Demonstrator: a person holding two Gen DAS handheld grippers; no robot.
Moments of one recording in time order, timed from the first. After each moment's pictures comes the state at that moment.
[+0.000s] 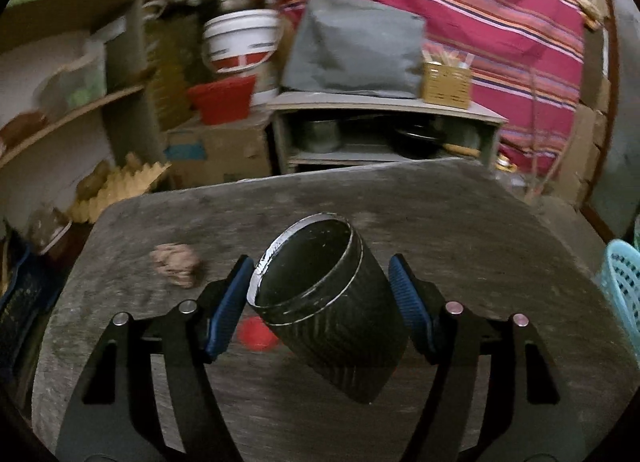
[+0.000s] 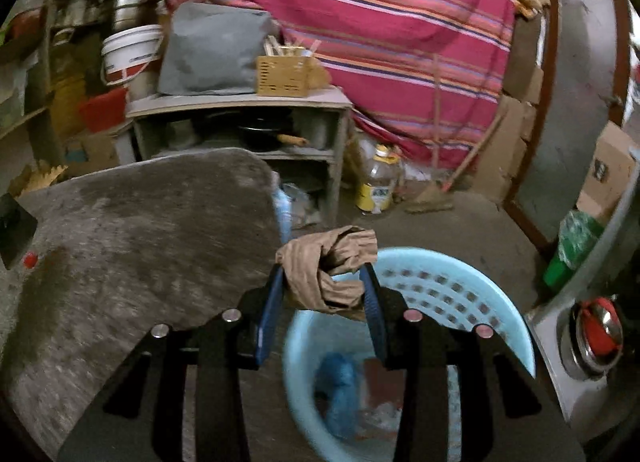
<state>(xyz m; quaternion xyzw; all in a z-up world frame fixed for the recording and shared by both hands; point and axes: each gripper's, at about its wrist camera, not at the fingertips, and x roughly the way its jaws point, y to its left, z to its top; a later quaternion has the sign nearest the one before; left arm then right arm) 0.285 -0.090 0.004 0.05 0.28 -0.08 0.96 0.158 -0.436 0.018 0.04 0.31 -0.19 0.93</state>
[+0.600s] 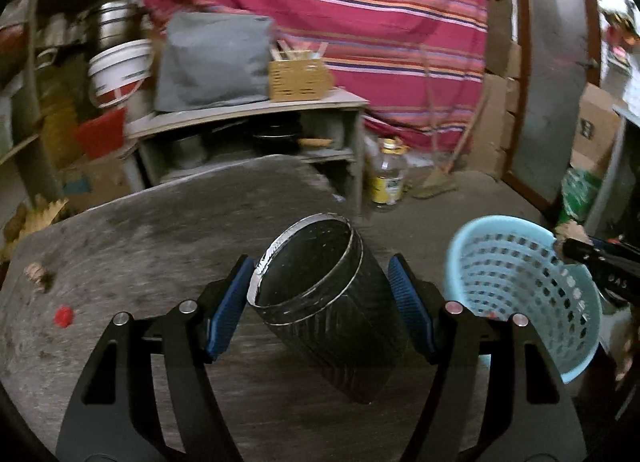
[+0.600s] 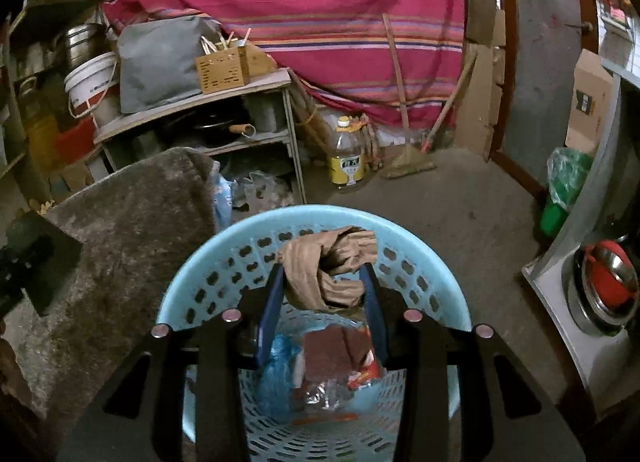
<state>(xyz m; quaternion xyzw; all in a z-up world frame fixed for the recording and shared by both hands) 0.197 -0.312 -0.001 0.08 0.27 -0.22 0.93 0.101 -0.549 -0.016 0.12 0.32 -0.20 0.92</state>
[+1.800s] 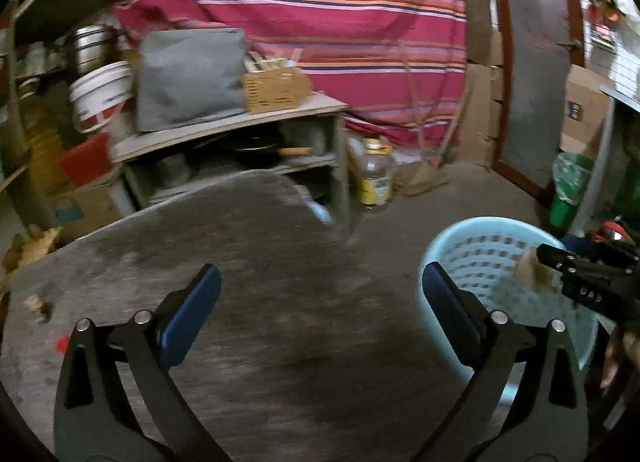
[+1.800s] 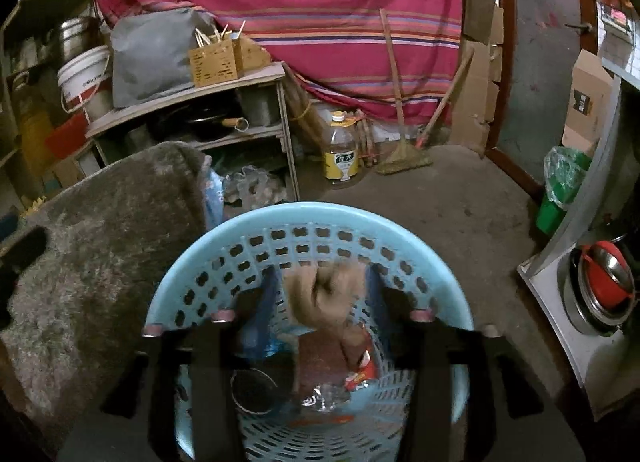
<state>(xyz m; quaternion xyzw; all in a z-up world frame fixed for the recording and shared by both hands) 0.197 -0.322 0.015 0.11 0.26 -0.22 0.93 0.115 -0.543 -0.022 0.11 0.33 -0.22 0.91</state>
